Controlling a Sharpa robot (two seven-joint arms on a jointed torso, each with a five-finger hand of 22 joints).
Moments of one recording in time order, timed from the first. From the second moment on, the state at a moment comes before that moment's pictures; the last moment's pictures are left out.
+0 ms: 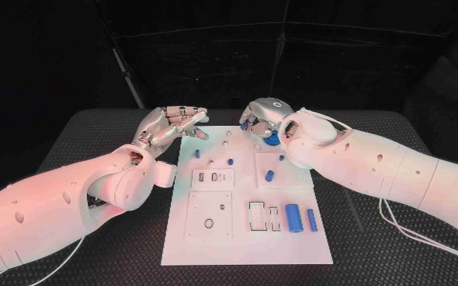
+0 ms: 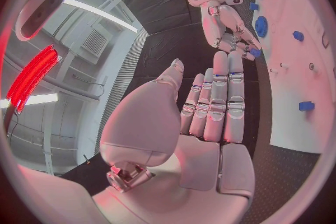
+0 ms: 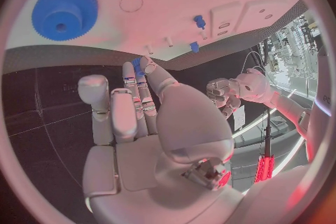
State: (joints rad) left arm 1.09 -0.91 0.10 1.63 -0.18 -0.36 0.47; left_hand 1.34 -0.01 0.08 0.13 0.05 0.91 0.21 0.16 0.07 1.05 0.14 0.16 0.07 1.21 0.07 0.41 0.30 0.17 1.08 0.17 0.44 0.21; right arm 1.19 -0.52 0.11 1.23 -1.73 -0.33 -0.13; right_hand 1.29 0.11 0.21 -0.28 0.16 1.10 0.14 0.07 0.07 1.27 0.07 0.07 0.07 1.46 -0.01 1.32 1.09 0.14 1.21 0.09 1.23 0.90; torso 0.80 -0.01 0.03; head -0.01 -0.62
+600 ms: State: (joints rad) left arm 1.09 -0.92 0.10 1.65 -0.18 -0.35 0.47; left_hand 1.34 -0.01 0.08 0.13 0.05 0.91 0.21 0.16 0.07 1.05 0.14 0.16 0.07 1.21 0.07 0.41 0.30 0.17 1.08 0.17 0.44 0.21; right arm 1.20 -0.41 0.11 1.12 -1.72 -0.31 -0.10; right_hand 1.28 0.09 0.24 -0.27 0.16 1.10 0.14 0.07 0.07 1.27 0.07 0.07 0.07 1.46 -0.01 1.32 1.09 0.14 1.21 0.10 1.23 0.90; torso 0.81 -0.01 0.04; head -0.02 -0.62
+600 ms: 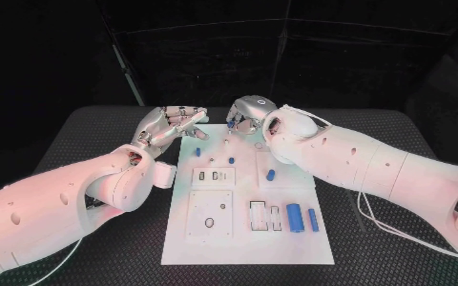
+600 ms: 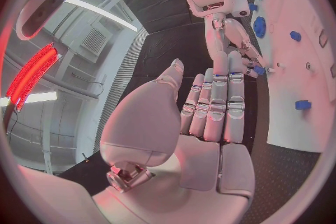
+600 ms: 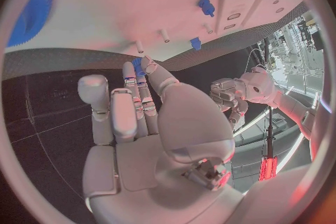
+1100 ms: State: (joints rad) left arm 1.09 -0.92 0.10 1.64 -0.18 -0.35 0.46; left_hand 1.34 -0.01 0.08 0.13 0.05 0.91 0.21 0.16 0.07 1.05 0.14 0.16 0.07 1.21 0.07 0.41 0.30 0.17 1.08 0.17 0.44 0.21; right arm 1.20 -0.40 0.11 1.11 -1.72 -0.25 -0.10; right_hand 1.27 0.08 0.24 -0.27 0.16 1.10 0.14 0.06 0.07 1.27 0.07 0.07 0.07 1.46 -0.01 1.32 1.09 0.14 1.21 0.10 1.23 0.90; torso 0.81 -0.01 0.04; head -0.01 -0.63
